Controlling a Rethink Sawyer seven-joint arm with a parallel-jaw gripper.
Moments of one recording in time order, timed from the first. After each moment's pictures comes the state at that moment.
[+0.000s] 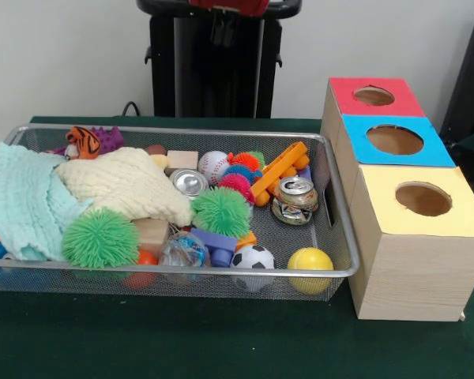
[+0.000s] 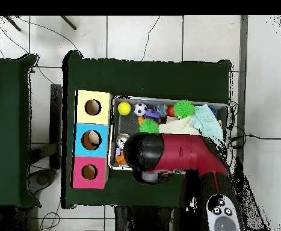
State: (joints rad) arm -0.33 -0.90 0.10 1.76 -0.32 1.17 1.73
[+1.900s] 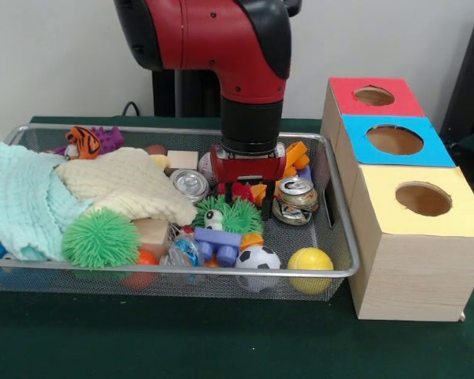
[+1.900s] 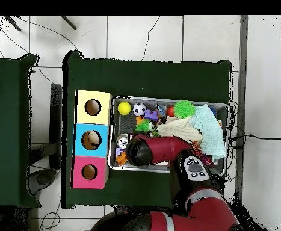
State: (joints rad) arm -0.32 -0.44 0.11 1.69 -0.43 0.17 1.73
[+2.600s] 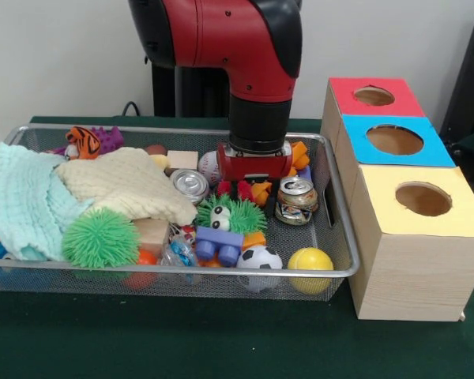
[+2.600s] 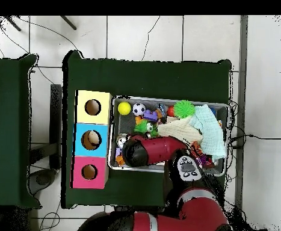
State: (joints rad) arm -0.27 -0.44 0.07 1.68 -0.42 0.17 1.73
